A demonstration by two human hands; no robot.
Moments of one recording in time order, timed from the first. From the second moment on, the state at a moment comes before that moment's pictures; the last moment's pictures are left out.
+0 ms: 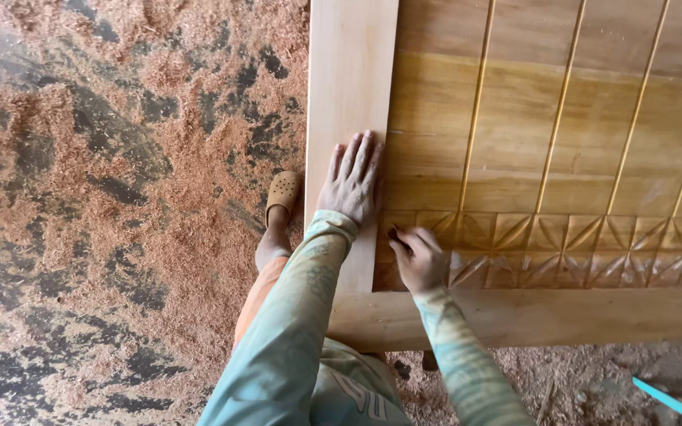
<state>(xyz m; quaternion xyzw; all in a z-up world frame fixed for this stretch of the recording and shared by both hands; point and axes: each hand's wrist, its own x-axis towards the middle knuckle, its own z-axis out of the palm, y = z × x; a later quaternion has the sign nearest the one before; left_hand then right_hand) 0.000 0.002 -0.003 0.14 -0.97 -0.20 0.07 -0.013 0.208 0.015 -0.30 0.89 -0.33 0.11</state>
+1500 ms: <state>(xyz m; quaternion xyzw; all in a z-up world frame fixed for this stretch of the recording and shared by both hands) 0.003 0.002 0.001 0.15 -0.97 -0.20 0.08 -0.002 0.223 0.009 -0.27 0.90 -0.34 0.07</state>
